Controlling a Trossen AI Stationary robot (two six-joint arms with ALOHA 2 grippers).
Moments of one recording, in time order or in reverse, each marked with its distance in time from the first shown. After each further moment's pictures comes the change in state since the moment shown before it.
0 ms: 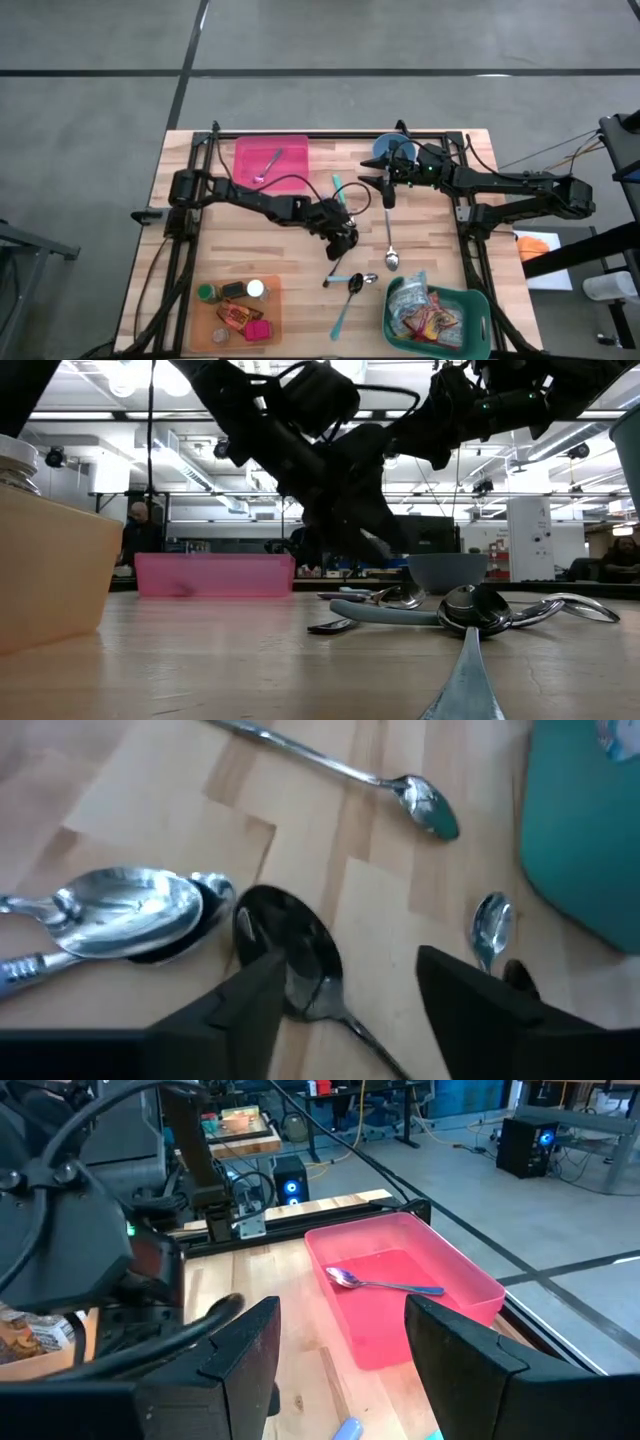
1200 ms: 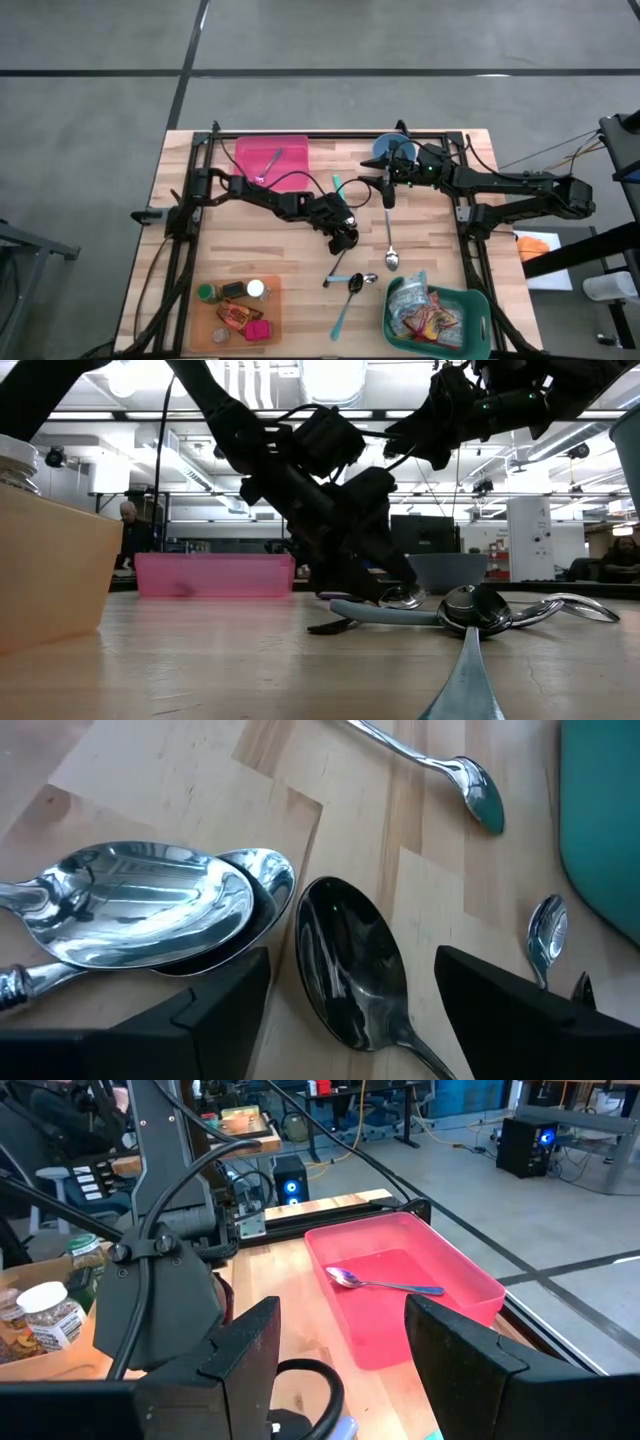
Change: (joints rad) left arm 0.067 0.121 -0.005 0.114 0.125 -0.011; right arm 0.000 0.001 0.000 0.000 0.000 0.000
